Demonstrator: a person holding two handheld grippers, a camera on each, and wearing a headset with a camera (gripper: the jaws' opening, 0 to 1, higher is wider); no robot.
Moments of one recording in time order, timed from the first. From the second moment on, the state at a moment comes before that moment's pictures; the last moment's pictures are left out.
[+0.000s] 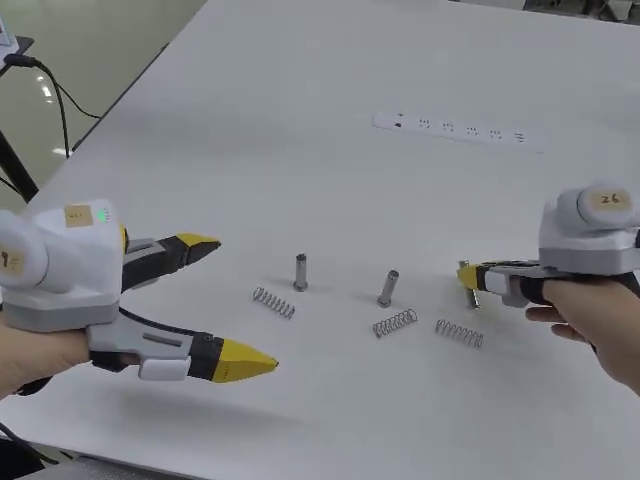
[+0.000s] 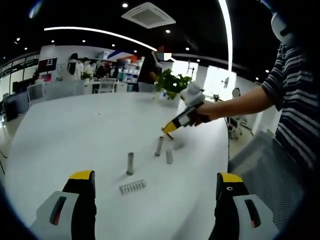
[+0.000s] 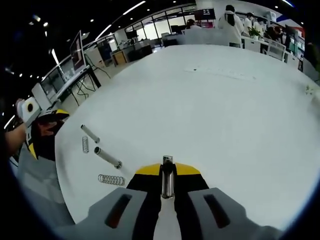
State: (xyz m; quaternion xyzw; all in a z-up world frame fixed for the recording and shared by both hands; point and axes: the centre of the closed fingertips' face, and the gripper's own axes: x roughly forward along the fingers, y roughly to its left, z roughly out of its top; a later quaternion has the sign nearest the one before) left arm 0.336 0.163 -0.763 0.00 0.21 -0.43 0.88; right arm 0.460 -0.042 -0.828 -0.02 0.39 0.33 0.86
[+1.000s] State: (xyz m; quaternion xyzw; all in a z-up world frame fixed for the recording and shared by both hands) left arm 0.334 0.161 -0.761 0.00 0.21 -0.43 0.88; right arm 0.451 -0.044 -0.816 -0.06 0.33 0.36 0.87
